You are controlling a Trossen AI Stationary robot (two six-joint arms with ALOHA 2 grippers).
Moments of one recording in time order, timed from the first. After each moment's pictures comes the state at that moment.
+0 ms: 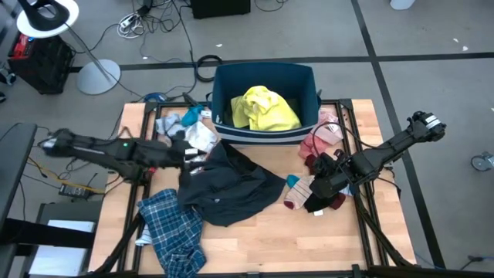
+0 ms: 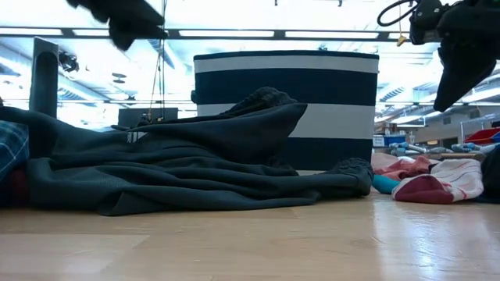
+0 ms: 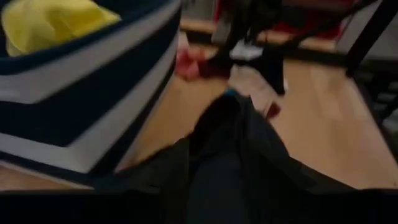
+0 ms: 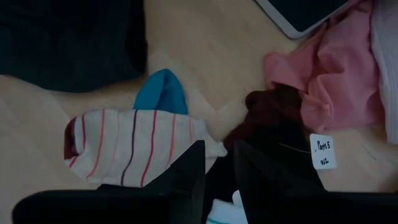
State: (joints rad) left arm -0.21 0.83 0.75 -0.36 -0.36 -0.27; right arm 0.48 1.10 0.82 -1.09 0.48 1.12
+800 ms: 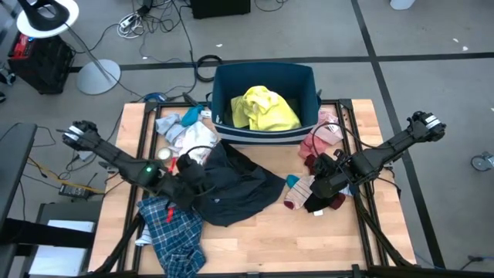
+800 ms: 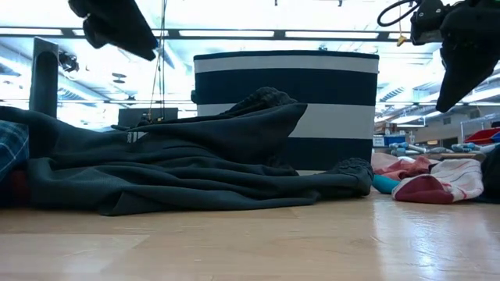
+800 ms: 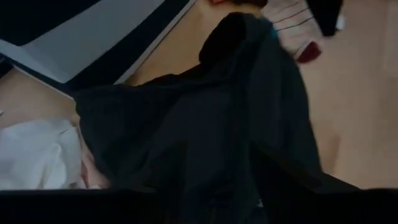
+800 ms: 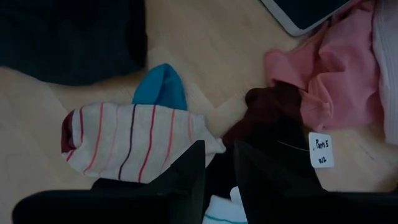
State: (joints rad) left arm -0.49 1.23 0.96 -0.68 -0.66 -0.78; right arm 0.48 1.10 0.82 -1.09 0.47 1.10
